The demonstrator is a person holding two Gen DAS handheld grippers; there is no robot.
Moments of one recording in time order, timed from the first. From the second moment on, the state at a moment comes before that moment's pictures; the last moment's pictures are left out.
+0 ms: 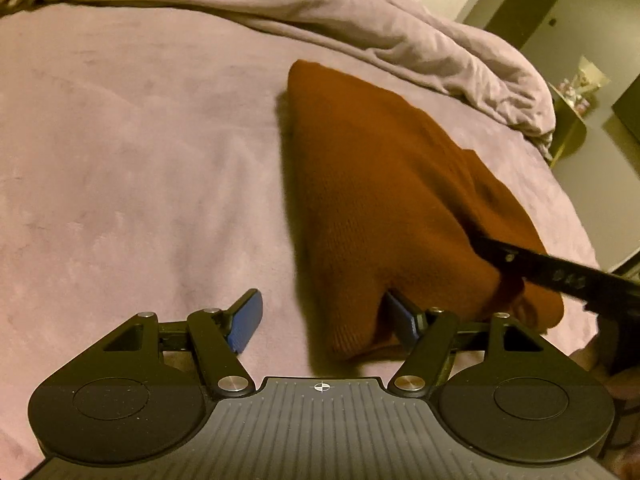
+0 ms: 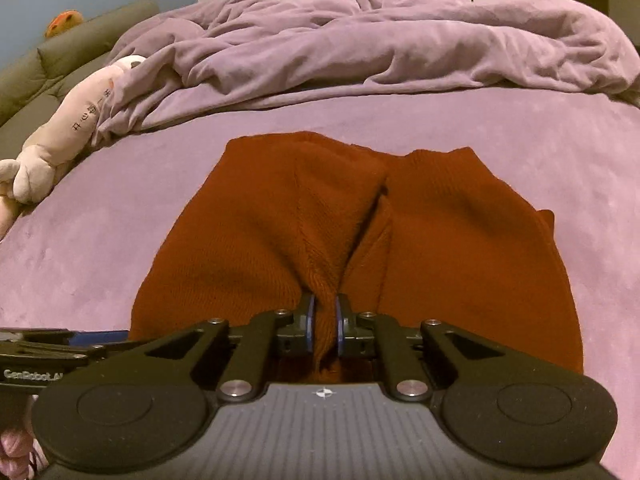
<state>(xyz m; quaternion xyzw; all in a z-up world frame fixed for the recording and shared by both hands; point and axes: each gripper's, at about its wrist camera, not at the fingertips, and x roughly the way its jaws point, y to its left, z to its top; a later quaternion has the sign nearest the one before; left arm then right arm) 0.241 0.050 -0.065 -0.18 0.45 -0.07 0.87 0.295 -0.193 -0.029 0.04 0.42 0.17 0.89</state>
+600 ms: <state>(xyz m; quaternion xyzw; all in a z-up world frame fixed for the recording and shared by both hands) 0.230 0.041 -0.049 -0.15 0.44 -0.05 0.88 0.355 -0.179 -0.027 0.11 0.45 0.19 0.87</state>
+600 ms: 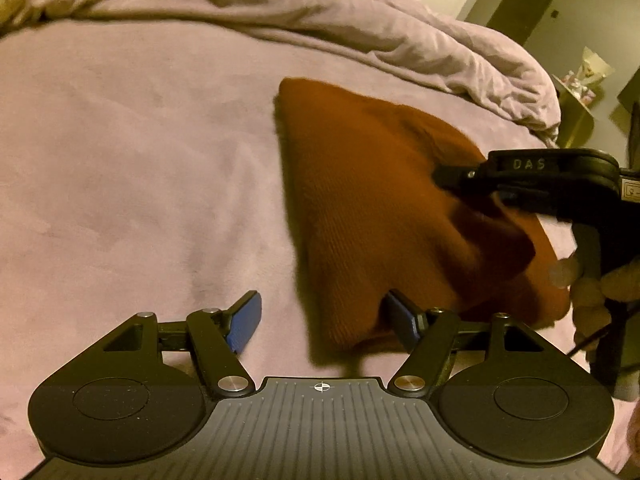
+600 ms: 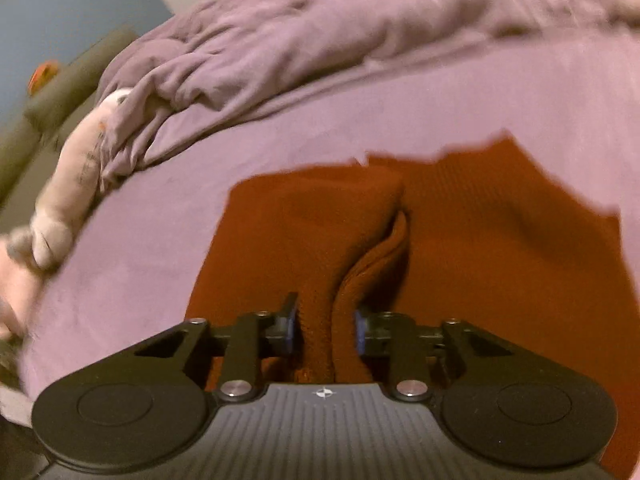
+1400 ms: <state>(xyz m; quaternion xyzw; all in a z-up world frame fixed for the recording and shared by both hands) 0.222 0.002 -0.029 -0.09 0.44 -0.05 0.89 0.304 -0.267 -0.019 -0.07 0.34 0.03 0.94</state>
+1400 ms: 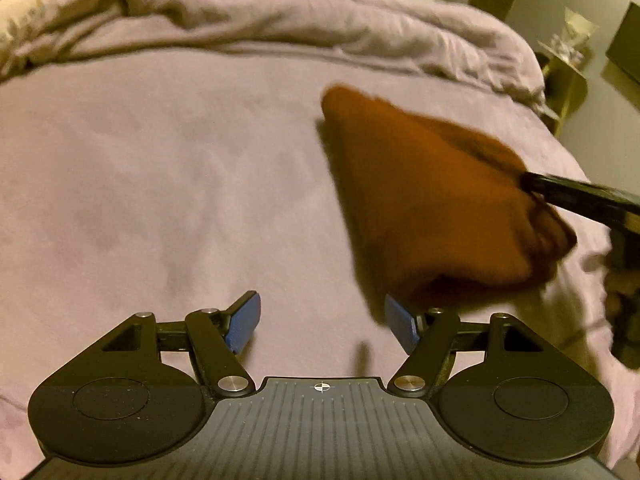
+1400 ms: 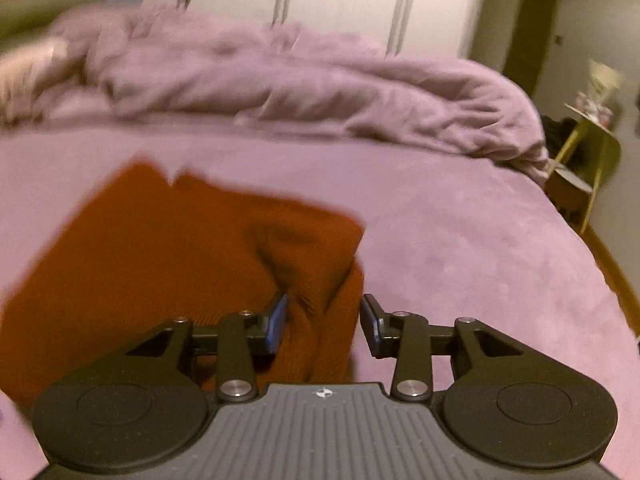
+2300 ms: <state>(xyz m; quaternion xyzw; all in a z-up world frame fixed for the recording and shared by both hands) 0.366 -0.021 -0.038 -0.14 0.41 0.00 0.90 0.372 -0.242 -0.033 -0.02 0.38 0.07 0.92</state>
